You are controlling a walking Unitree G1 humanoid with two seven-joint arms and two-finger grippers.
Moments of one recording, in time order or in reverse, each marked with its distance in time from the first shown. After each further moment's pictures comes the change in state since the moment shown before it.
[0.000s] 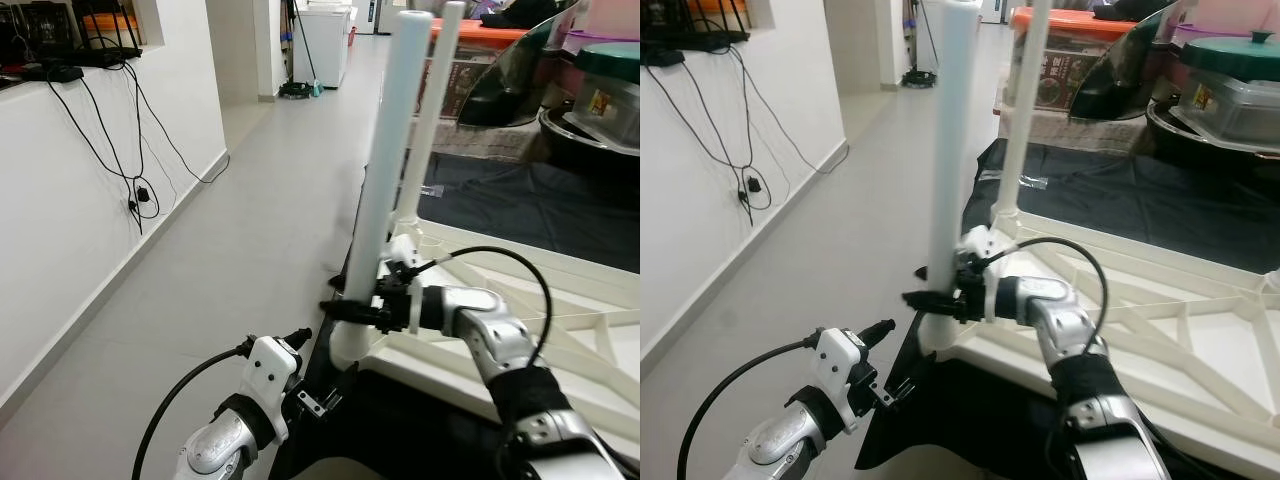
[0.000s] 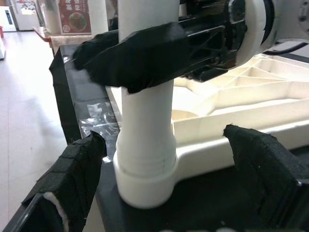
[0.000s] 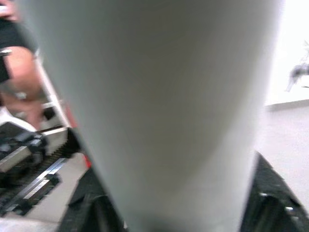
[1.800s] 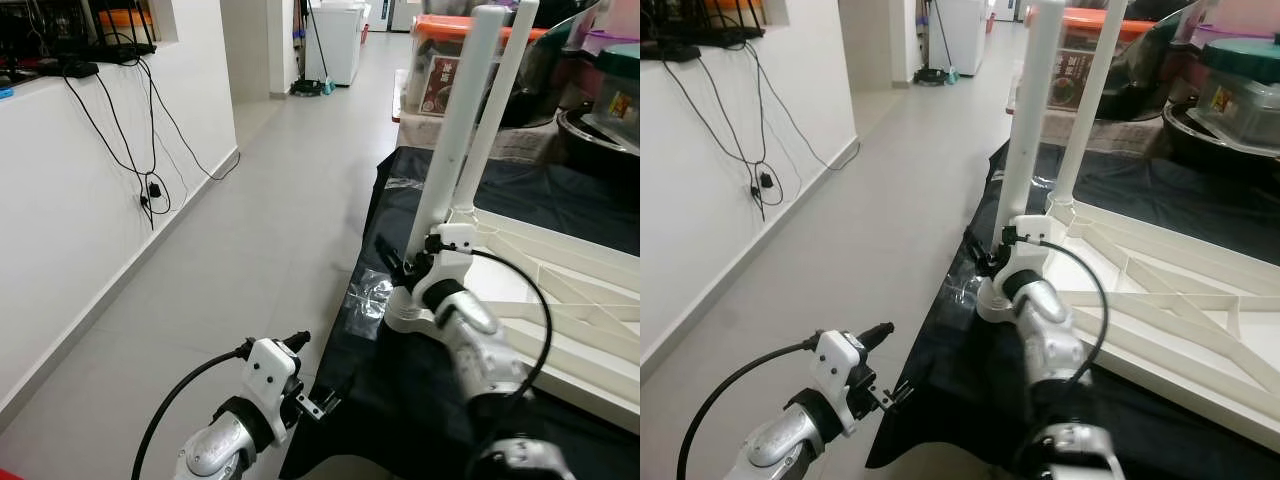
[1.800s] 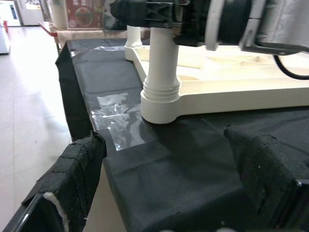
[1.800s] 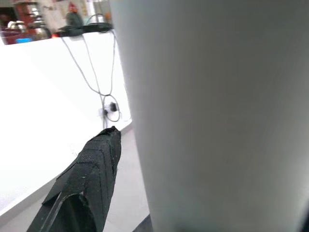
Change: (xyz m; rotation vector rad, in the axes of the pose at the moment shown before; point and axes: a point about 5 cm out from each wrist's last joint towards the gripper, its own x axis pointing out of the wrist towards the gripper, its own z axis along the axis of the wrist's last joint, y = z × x) left arm -0.002 0.000 -0.003 -0.005 0.012 -0.003; right arm -0.042 -0.029 -0.006 0.049 -0.256 -0.904
